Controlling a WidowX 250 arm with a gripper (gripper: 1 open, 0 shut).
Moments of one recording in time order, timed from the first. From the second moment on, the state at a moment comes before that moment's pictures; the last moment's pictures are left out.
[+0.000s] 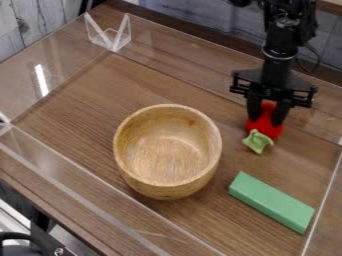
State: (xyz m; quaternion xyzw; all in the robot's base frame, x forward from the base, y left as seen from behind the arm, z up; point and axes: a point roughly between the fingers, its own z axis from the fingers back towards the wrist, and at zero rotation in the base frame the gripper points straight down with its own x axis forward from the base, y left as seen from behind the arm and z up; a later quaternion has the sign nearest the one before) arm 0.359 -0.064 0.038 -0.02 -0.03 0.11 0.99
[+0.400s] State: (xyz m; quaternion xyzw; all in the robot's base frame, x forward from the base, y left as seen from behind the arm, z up) arm 0.360 -0.062 0.035 -0.02 -0.03 0.11 0.99
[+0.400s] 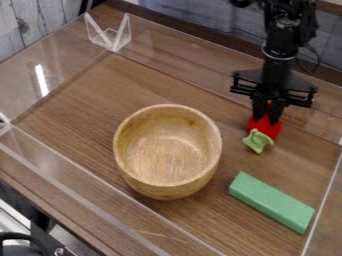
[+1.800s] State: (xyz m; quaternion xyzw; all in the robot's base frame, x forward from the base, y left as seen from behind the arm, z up) arm 0.357 -0.065 0.027 -0.01 -0.01 0.12 0.99
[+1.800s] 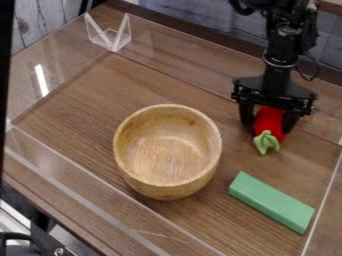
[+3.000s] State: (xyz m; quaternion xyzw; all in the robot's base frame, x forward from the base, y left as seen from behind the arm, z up) arm 0.345 -0.072 0.033 -0.02 0.04 0.11 0.99
